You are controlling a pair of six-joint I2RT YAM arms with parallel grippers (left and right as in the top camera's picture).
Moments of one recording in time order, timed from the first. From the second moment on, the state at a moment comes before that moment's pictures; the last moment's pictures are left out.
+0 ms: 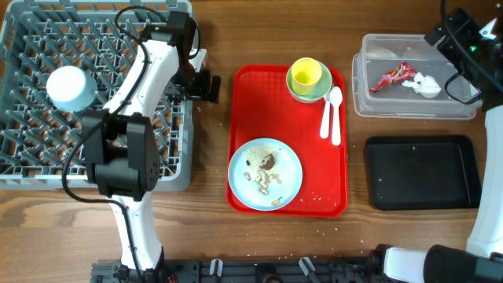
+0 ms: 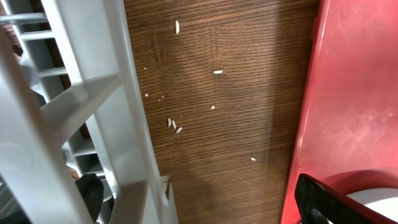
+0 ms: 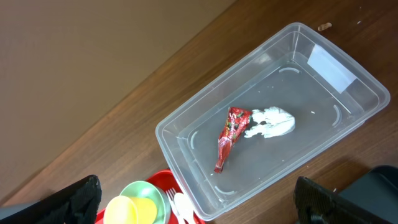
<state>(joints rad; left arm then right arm) -0.18 2.17 1.81 -1.16 0.12 -0.05 -0.23 1.51 1.71 -0.95 0.01 0.49</state>
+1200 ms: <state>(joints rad) -0.74 2.30 1.92 -0.55 -0.10 -0.11 -0.23 1.51 1.71 -0.95 0.01 0.49</state>
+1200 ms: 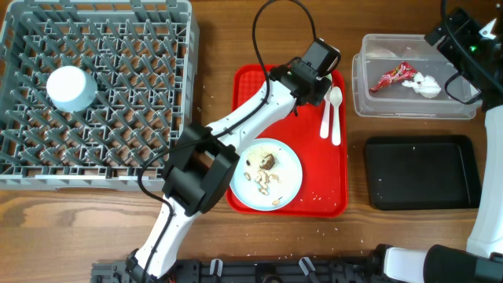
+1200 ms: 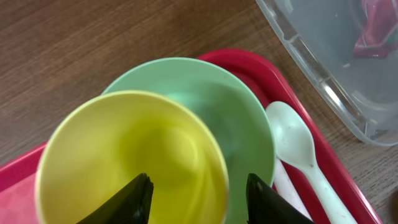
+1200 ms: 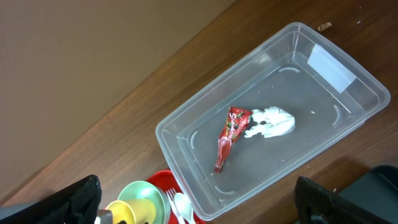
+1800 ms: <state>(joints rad) 0.10 1.93 1.93 -0.57 0.54 -0.60 -0.23 1.51 1.71 -0.95 0.01 0.49</state>
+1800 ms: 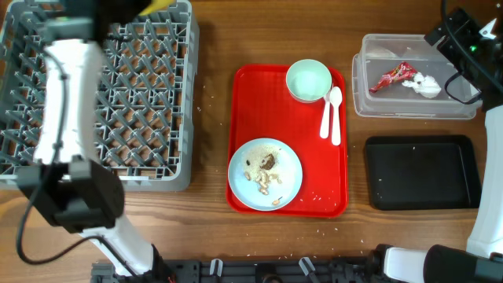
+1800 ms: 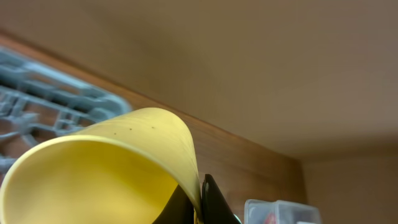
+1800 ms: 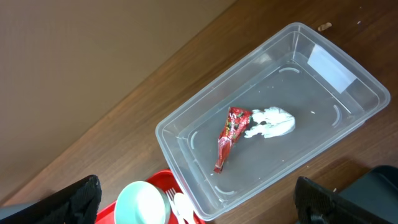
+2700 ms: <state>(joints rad) 0.41 2.35 1.93 -0.39 1.12 -0.83 -0.23 1.51 1.71 -0.95 0.01 0.49</state>
